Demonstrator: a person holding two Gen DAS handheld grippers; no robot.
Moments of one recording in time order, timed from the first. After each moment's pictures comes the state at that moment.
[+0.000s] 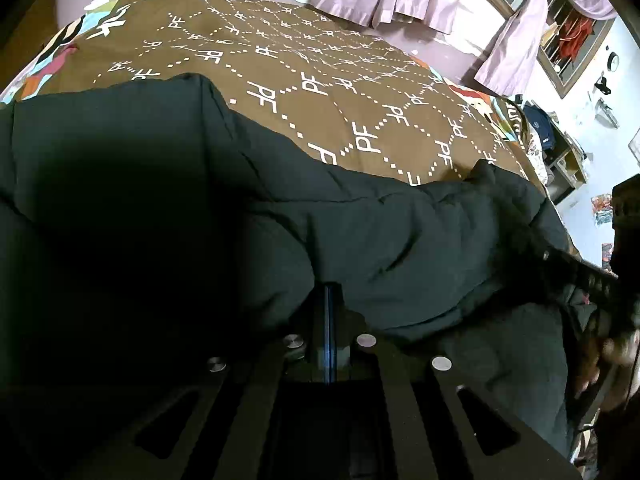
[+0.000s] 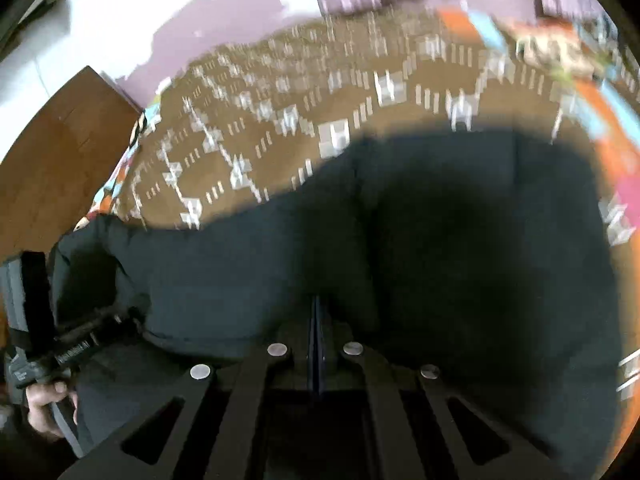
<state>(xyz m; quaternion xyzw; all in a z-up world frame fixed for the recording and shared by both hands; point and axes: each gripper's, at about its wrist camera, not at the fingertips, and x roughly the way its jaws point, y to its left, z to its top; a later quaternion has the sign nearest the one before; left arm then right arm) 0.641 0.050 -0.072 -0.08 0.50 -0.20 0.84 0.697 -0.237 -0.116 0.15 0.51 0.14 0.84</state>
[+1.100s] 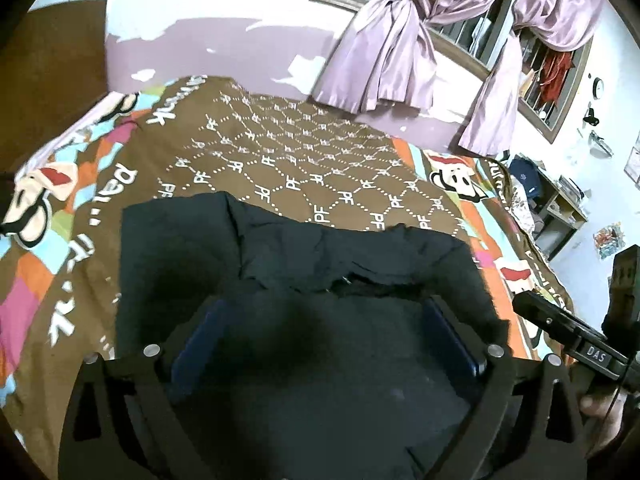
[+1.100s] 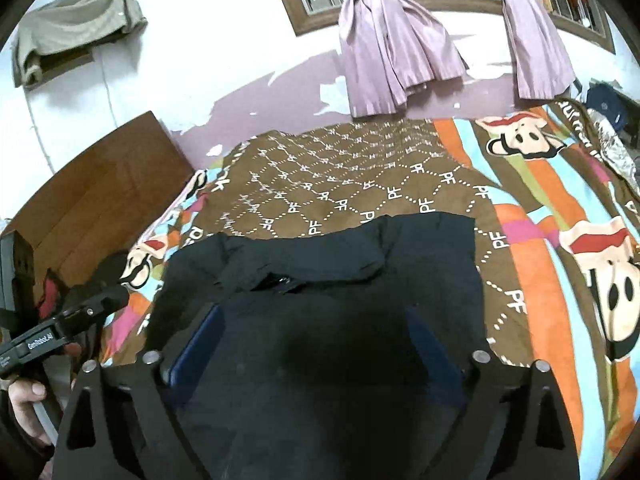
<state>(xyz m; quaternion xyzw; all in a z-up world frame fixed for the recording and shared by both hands) 0.495 0.038 0.083 -0.09 0.38 -0.14 0.91 0.490 -0.250 0.055 0.12 0.35 0.14 0.92</state>
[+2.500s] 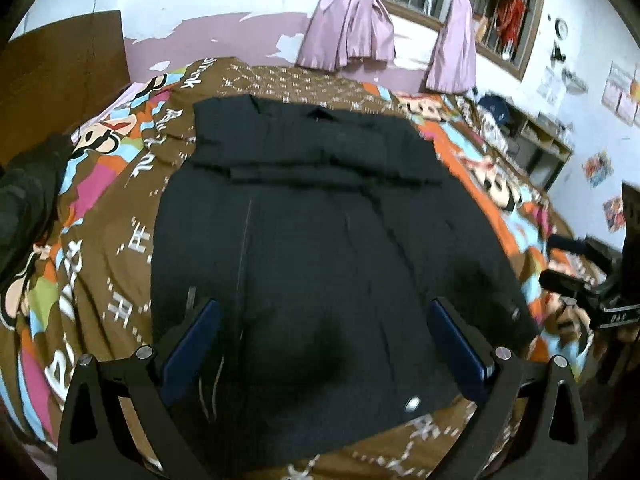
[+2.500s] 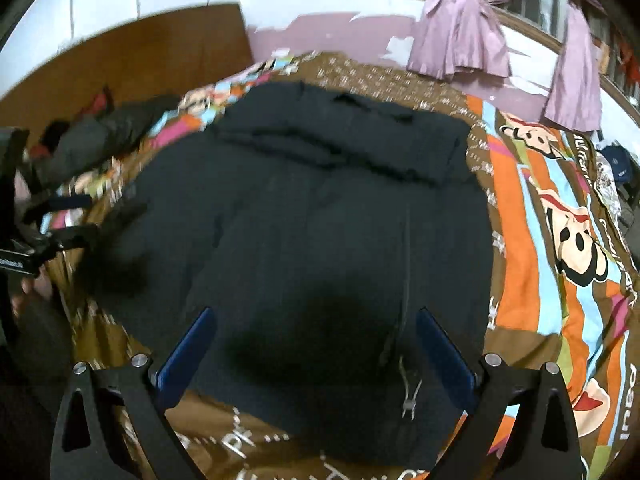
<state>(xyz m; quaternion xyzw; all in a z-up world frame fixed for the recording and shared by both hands) 0.171 0.053 0.045 -0.01 0.41 -0.15 0.90 0.208 -0.228 -0.024 -0.09 0.42 0.20 0.88</state>
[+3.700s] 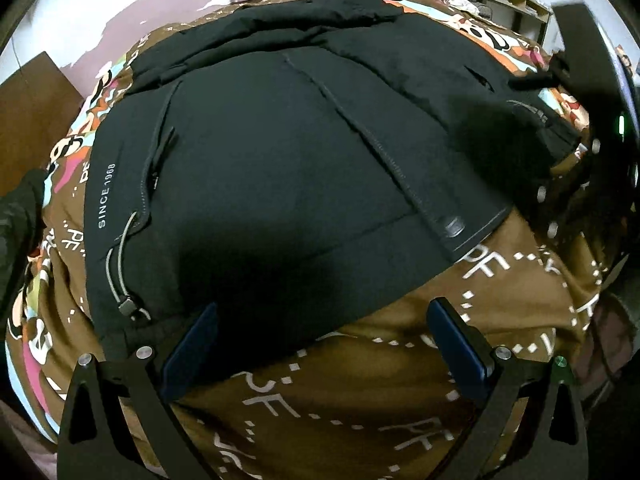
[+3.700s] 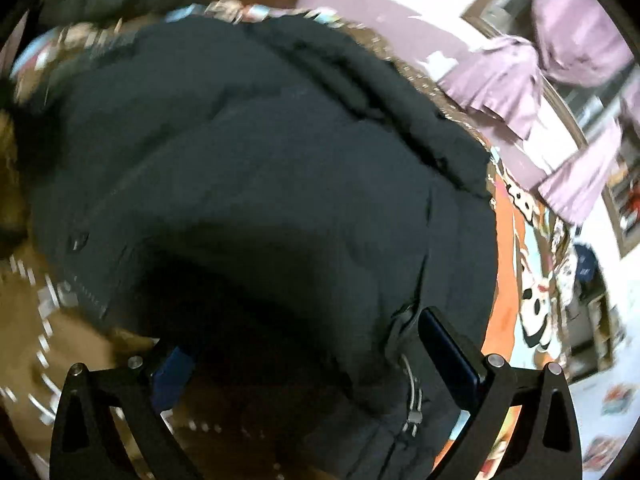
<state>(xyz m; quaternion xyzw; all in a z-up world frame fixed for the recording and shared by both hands) 0.116 0.014 -0.078 0.18 0.49 -0.18 0.83 0.204 -0.189 -0.099 -0.29 0.40 0.16 0.86</state>
